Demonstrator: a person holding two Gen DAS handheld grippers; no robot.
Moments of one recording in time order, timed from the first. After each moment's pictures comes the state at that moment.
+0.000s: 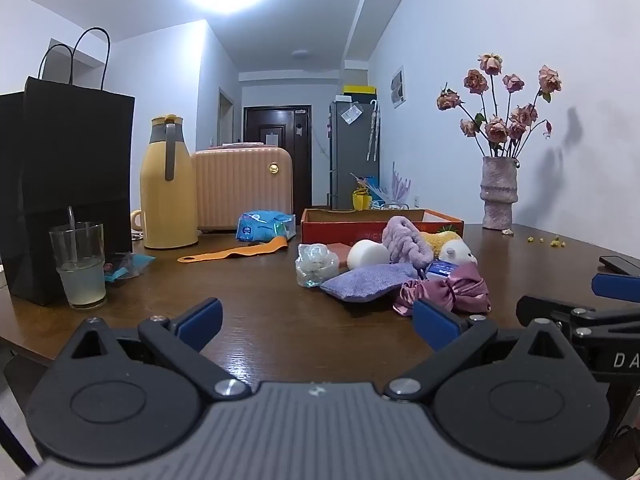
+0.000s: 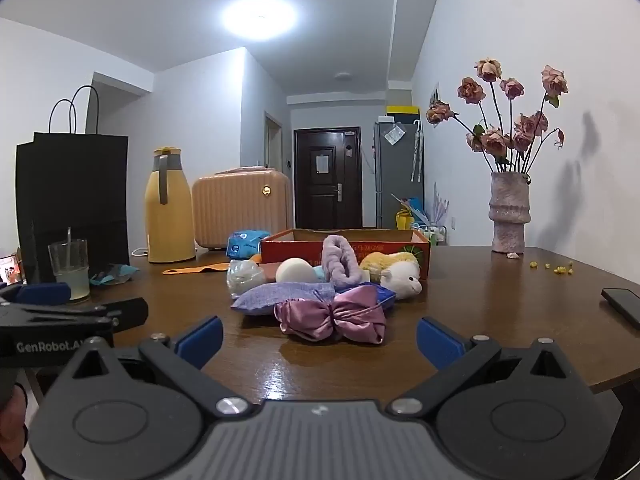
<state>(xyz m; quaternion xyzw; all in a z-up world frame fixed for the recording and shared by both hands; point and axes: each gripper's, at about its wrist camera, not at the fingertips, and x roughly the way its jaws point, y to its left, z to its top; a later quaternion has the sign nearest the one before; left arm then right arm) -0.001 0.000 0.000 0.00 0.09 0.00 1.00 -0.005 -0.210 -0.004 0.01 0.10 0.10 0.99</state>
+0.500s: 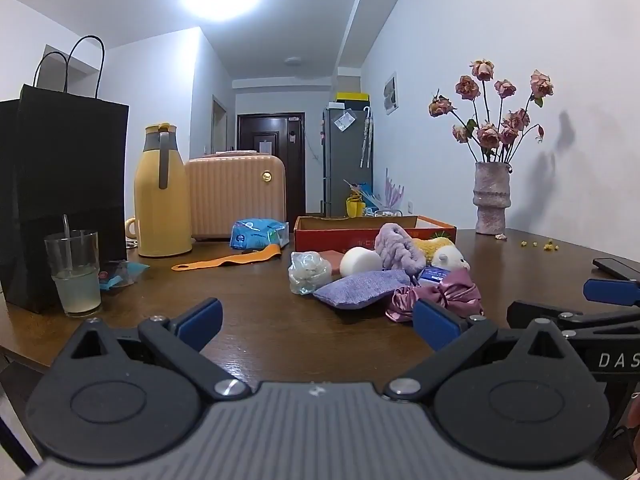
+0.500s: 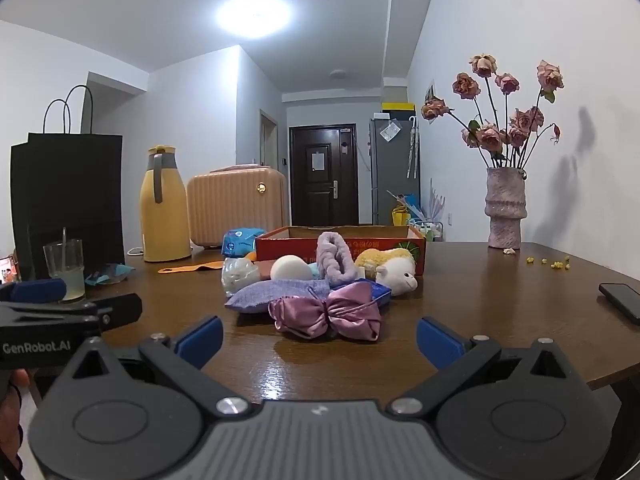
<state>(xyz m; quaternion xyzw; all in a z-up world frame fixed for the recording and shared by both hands) -0.004 -0.003 0.002 0.01 0.08 -0.01 1.00 -0.001 -0.212 -0.005 0.03 0.10 0.10 0.99</state>
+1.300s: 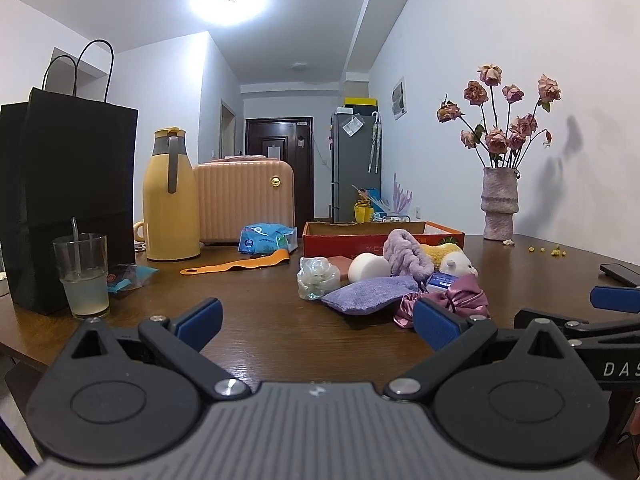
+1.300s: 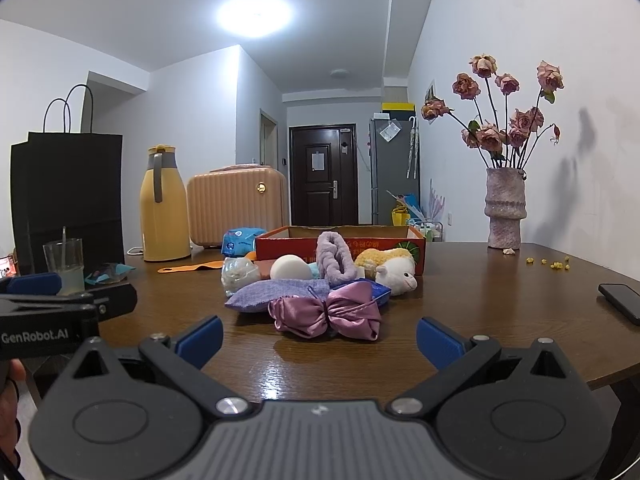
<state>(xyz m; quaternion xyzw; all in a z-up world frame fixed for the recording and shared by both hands) -0.004 0.001 0.002 0.01 0.08 0.00 1.00 -0.003 -0.211 -0.005 0.03 0.10 0.10 0.99</state>
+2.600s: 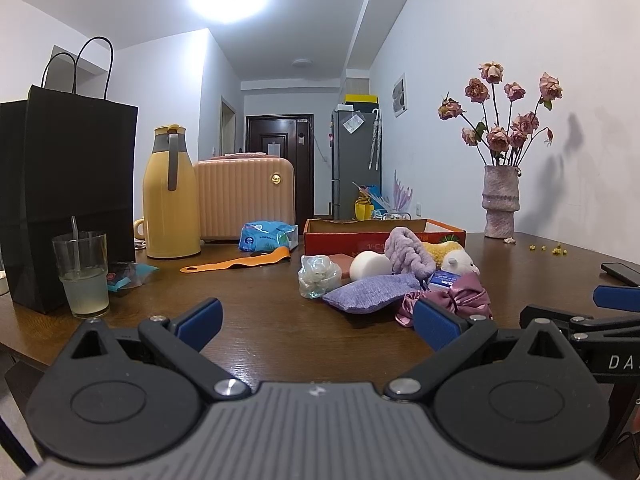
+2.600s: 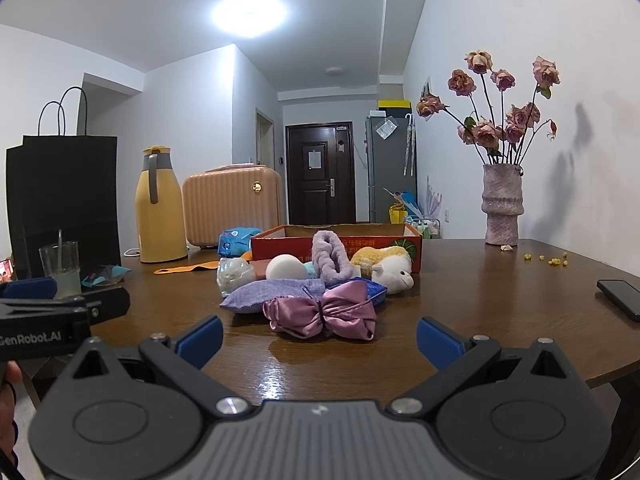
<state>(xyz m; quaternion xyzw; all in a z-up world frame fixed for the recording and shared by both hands) -0.003 0.002 0.002 0.01 0.08 0.00 1.00 0.001 -0.215 -0.003 0.03 0.11 0.09 0.99</state>
